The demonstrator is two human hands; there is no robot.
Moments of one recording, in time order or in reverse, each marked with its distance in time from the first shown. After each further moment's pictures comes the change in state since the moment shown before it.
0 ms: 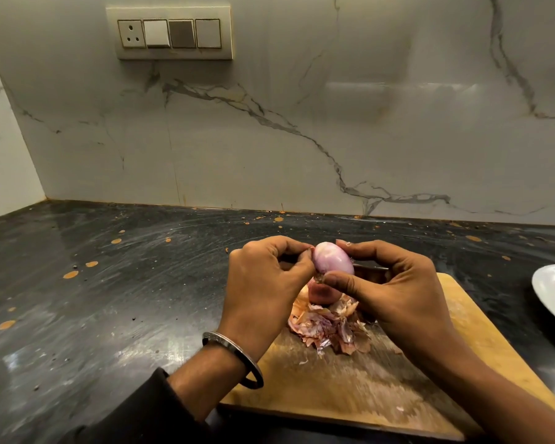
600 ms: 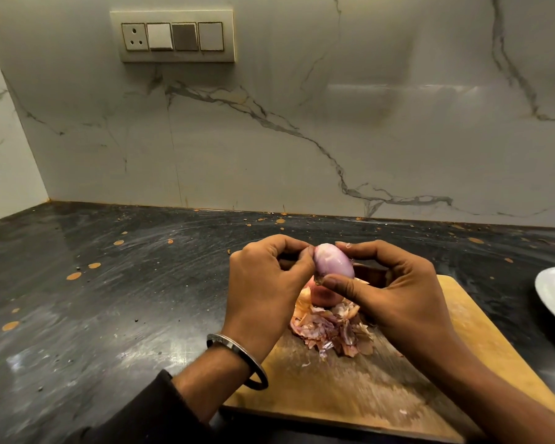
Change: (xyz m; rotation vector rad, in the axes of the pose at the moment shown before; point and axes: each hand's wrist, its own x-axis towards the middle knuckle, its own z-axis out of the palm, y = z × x) left_hand 0.000 0.002 -0.001 0.006 0.028 -0.008; right_hand 0.000 -0.005 0.003 -0.048 -0.020 -0.027
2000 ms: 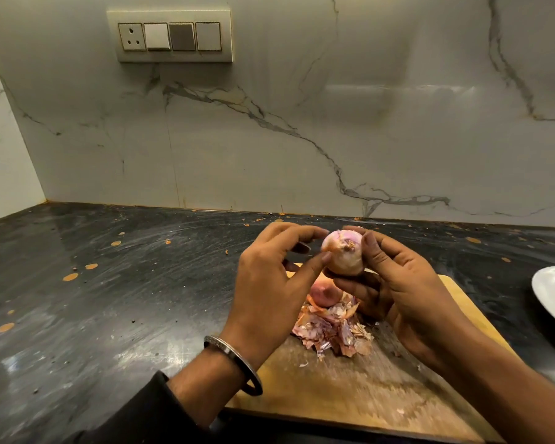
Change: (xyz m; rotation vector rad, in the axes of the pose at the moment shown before) left_hand -0.001 0.001 0.001 -0.016 -0.105 0.165; right_hand 0.014 -0.007 -0.007 0.535 0.034 0.553
